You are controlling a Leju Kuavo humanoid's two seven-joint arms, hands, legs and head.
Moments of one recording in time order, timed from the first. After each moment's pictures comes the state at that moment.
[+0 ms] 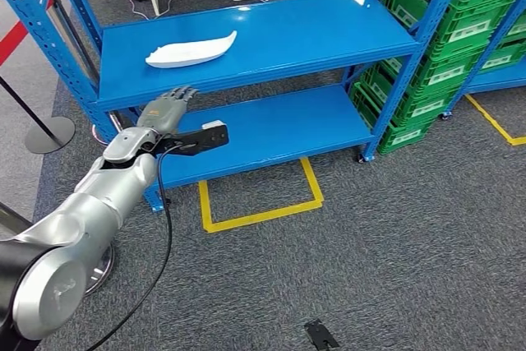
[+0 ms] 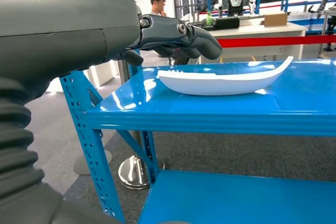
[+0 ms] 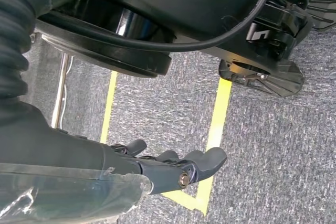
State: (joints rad) left arm -1.01 -0.18 -0.11 -0.29 -1.49 0.18 -0.20; right arm -0.17 0.23 -0.94 -0.19 1.32 -0.10 0.05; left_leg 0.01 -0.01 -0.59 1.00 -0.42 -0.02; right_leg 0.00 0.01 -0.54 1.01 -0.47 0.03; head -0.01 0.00
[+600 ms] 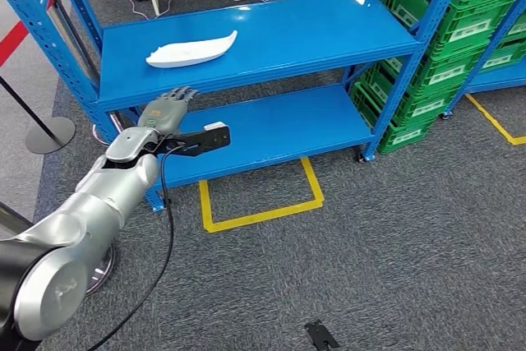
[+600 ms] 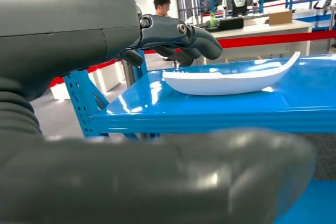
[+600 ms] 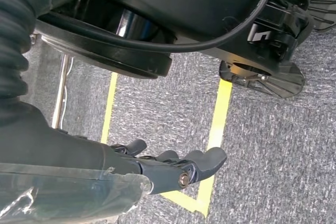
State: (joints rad) left arm -1.01 -0.18 -0.12 -0.29 -1.53 0.17 -0.16; right arm -0.17 0.23 -0.94 -0.19 1.32 -0.10 0.05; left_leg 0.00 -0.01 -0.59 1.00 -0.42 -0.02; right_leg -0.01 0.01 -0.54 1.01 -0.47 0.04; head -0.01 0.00
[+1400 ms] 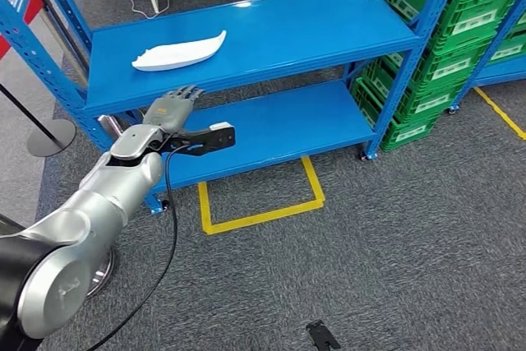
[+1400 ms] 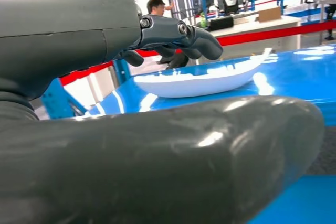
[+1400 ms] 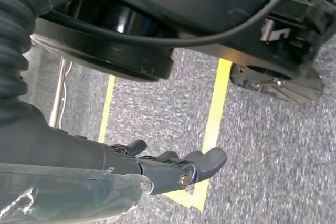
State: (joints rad) left arm -1.02 -0.18 -0.14 -0.29 -1.53 0.16 -0.16; right arm -0.17 0.24 -0.94 -0.19 1.32 -0.10 0.05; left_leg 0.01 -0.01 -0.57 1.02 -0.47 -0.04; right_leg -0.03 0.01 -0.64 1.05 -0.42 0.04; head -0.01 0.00
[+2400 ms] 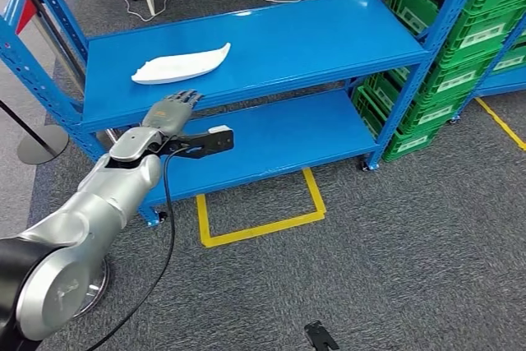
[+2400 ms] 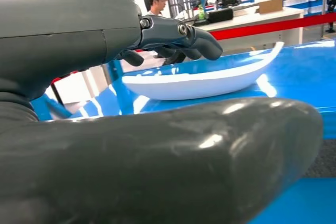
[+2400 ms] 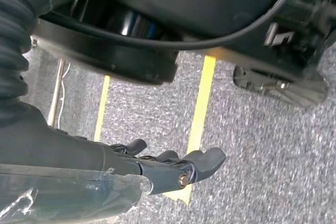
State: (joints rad) left arm -1.02 -0.19 -0.14 -0.29 -1.53 0.14 -0.16; right arm -0.16 0.24 -0.94 -0.19 1.31 -0.10 0.05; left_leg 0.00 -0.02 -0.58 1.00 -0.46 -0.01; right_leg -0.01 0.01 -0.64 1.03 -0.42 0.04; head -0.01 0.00
